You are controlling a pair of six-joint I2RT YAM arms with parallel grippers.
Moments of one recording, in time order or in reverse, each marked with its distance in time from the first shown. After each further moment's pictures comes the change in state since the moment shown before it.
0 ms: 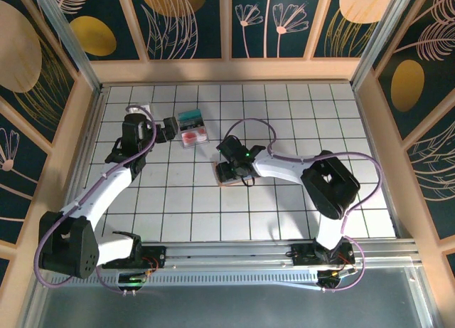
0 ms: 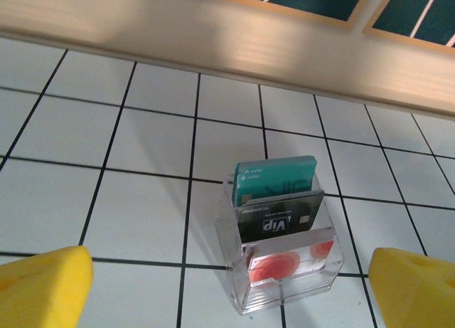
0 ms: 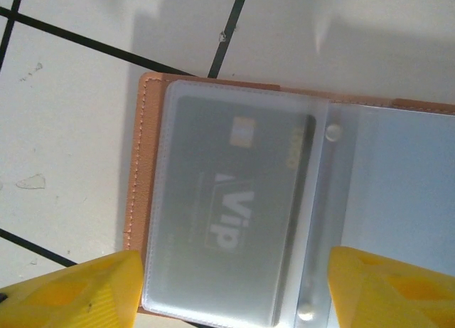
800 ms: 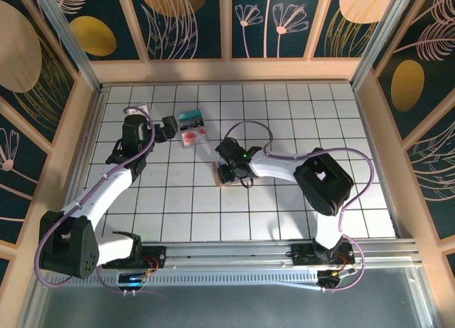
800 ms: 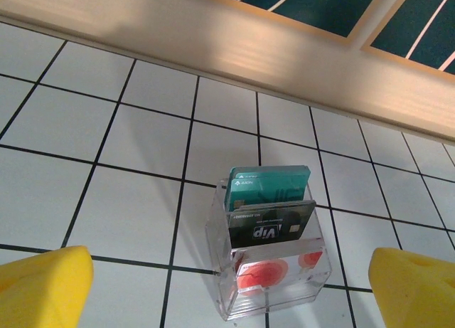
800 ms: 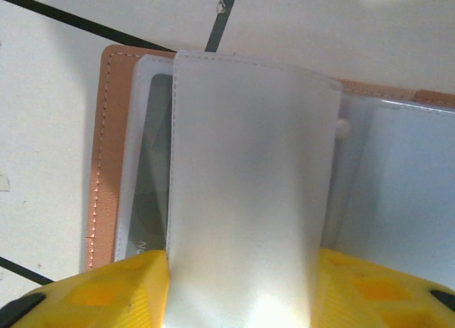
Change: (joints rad) left arm 0.000 0.000 -0.015 0.038 0.002 -0.067; right arm -0.003 0.054 0.002 0.018 -0.026 0.000
